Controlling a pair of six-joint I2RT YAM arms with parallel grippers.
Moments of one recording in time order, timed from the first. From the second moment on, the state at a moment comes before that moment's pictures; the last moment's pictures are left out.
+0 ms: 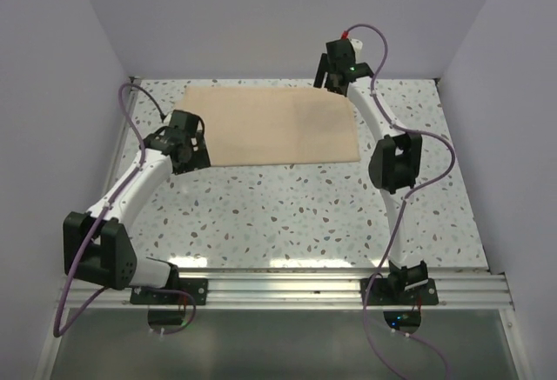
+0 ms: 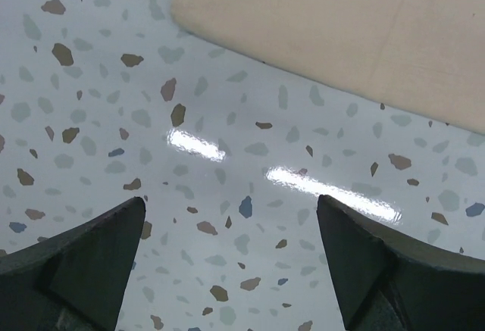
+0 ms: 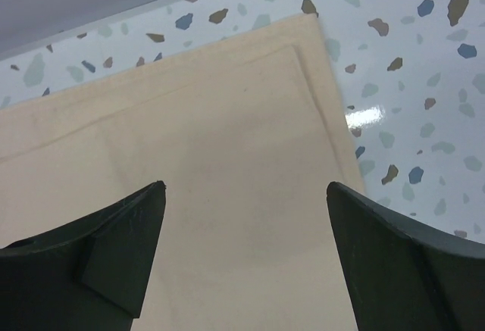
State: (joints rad) left arm -0.23 1.42 1.12 -0.78 -0.40 -0.46; right arm 0.31 2.37 2.38 -0.76 0.36 0.45
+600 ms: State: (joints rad) left arm -0.23 1.30 1.02 -0.78 -0.34 -0.51; right arm 0.17 2.71 2.52 -0.58 0.29 0.52
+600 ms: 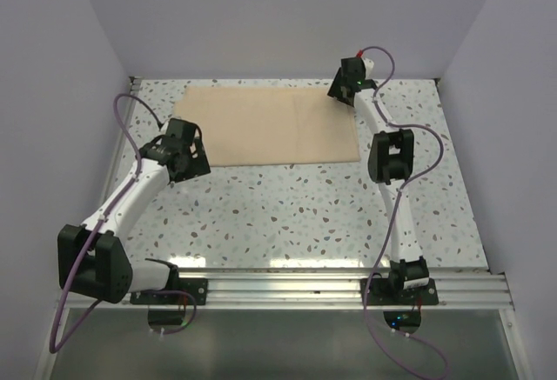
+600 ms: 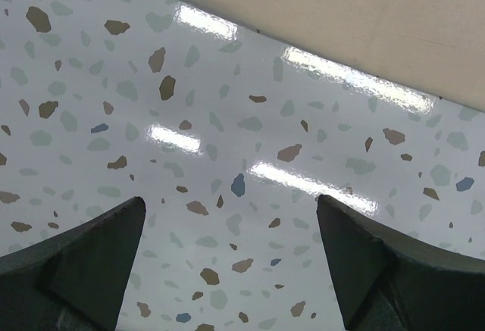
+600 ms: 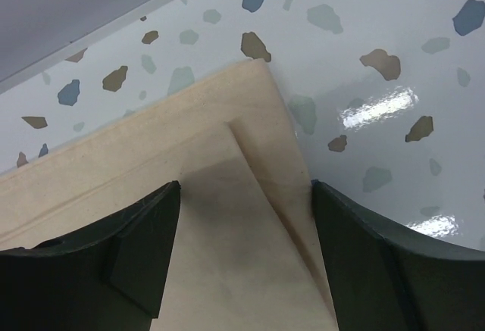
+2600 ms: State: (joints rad) left arm -0.26 1.46 1.07 -0.77 -0.37 -0.51; right arm 0.18 2.74 2.50 -0.42 0.27 0.56
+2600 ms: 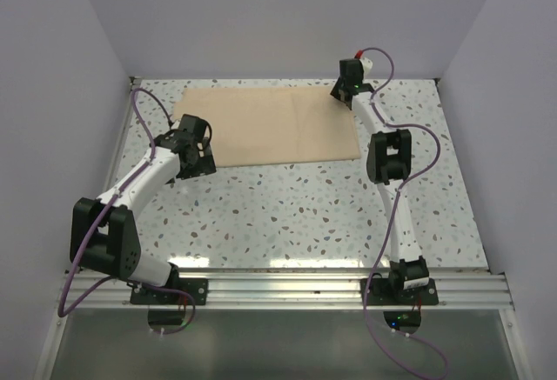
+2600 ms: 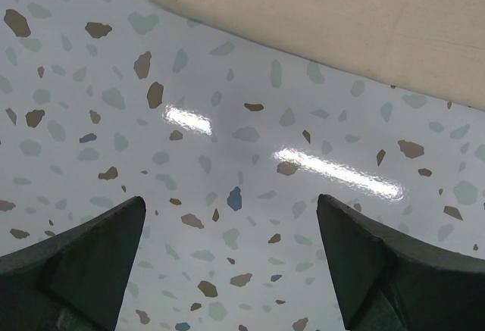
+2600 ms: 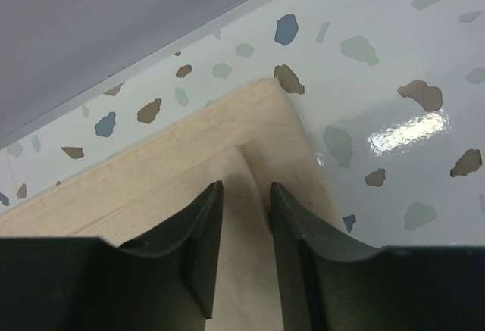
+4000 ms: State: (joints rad) left arm -0.26 1.18 1.21 -0.88 -0.40 -0.49; right arm 0.58 1.42 1.38 -0.56 0.19 0.53
